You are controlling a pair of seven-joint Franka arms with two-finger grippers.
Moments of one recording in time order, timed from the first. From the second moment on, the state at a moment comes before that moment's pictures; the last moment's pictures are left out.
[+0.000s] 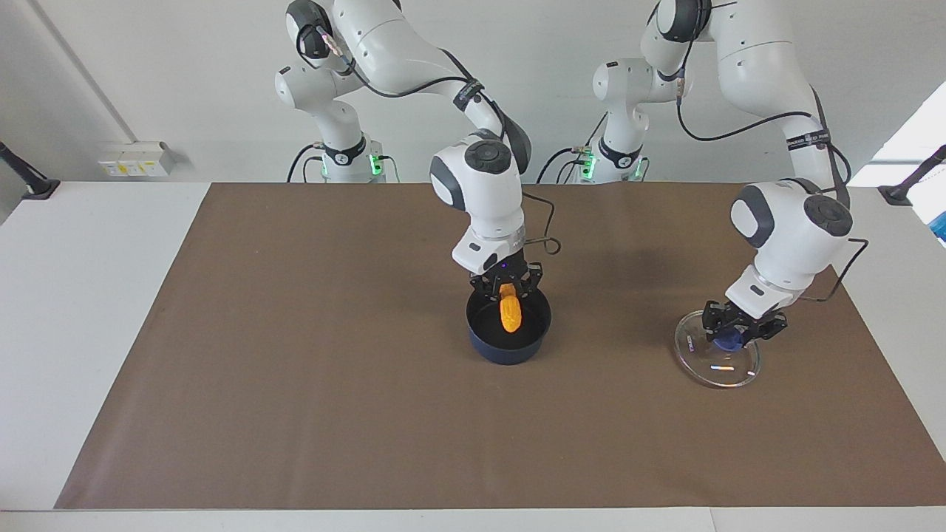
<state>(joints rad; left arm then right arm) 0.00 0.35 0.04 -1.85 -0.07 2.31 0.35 0.59 0.49 0.02 -1.57 0.04 2.30 0.59</state>
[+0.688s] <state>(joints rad) 0.00 0.35 0.03 -1.85 -0.08 2.31 0.35 0.59 0.53 0.02 -1.58 0.04 2.33 0.59</state>
